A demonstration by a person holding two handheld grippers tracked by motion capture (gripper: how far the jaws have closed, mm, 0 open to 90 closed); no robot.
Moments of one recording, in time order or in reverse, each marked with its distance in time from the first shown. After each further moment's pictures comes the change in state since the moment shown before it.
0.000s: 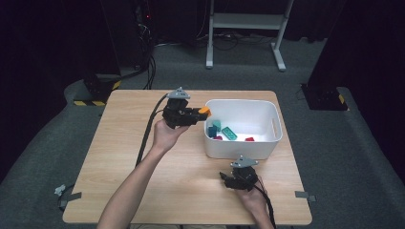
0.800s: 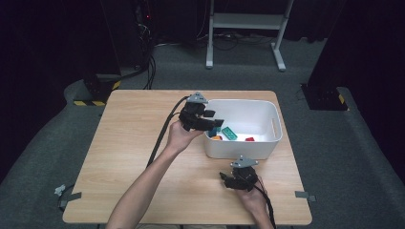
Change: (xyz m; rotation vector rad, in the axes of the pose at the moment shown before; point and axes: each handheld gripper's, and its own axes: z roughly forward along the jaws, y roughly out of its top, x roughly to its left) left arm -0.017 0.001 0.035 0.030 -0.010 0.049; right arm 0.000 0.000 0.000 0.001 -0.001 0.000
